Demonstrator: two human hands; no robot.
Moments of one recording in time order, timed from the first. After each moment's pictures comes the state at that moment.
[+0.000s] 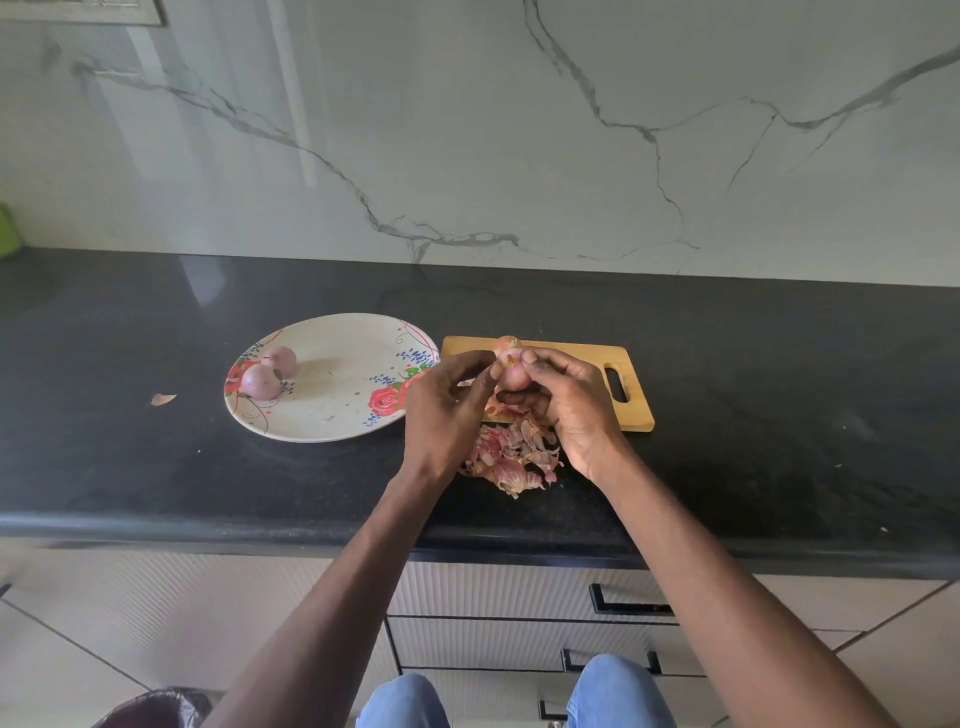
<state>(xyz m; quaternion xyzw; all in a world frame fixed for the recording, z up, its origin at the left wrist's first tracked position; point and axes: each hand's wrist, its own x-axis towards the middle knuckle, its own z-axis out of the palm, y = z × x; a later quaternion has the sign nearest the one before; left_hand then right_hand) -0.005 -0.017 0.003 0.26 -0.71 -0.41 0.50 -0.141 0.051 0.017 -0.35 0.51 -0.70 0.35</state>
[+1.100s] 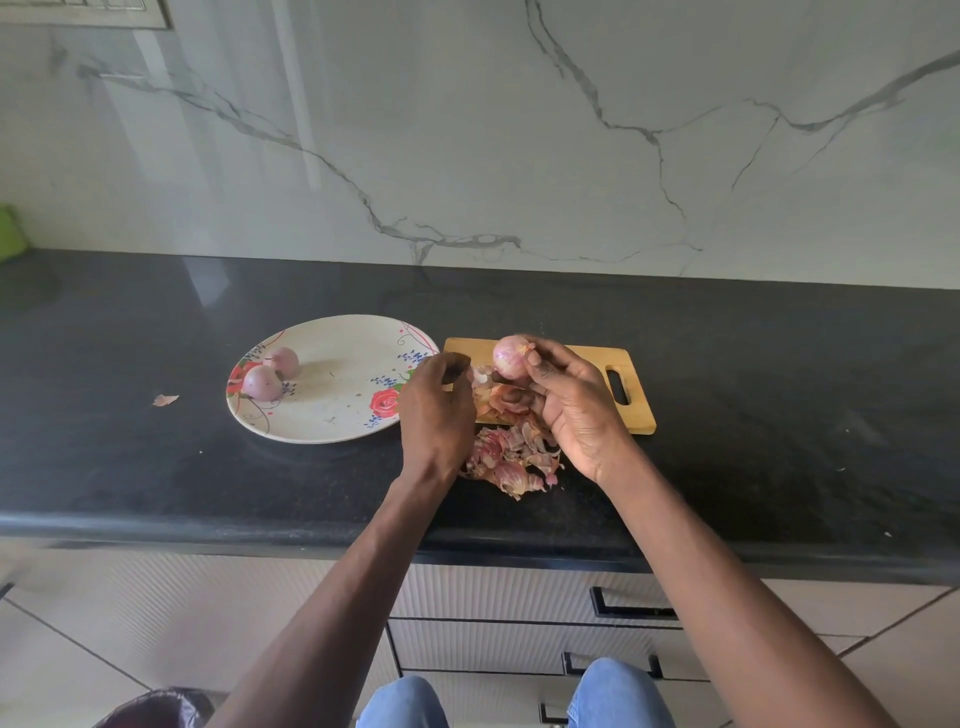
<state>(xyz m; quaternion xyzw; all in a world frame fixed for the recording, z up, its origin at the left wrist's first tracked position) -0.008 -0.016 0.008 0.38 -0.70 -0.34 0.49 -0.141 0.052 0.023 -0.33 0.42 -0.73 0.44</state>
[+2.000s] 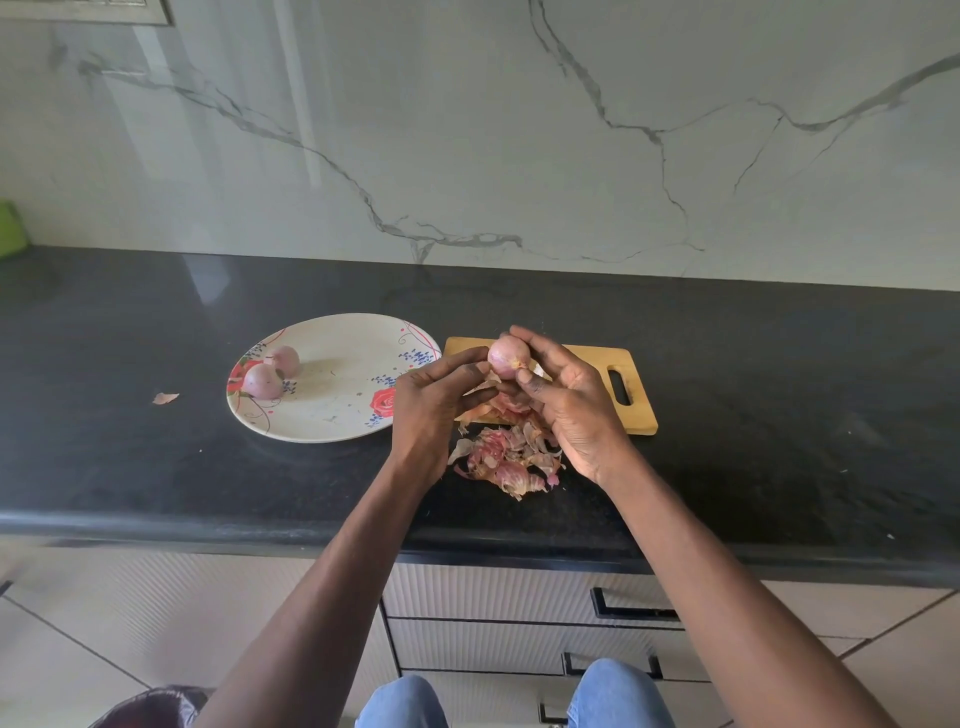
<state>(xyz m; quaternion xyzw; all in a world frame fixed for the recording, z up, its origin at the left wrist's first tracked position) -0.001 -0.020 0.018 0.24 -0.48 -0.71 0.47 -0.138 0.055 0.021 -0.43 0.45 -0.68 0.39</state>
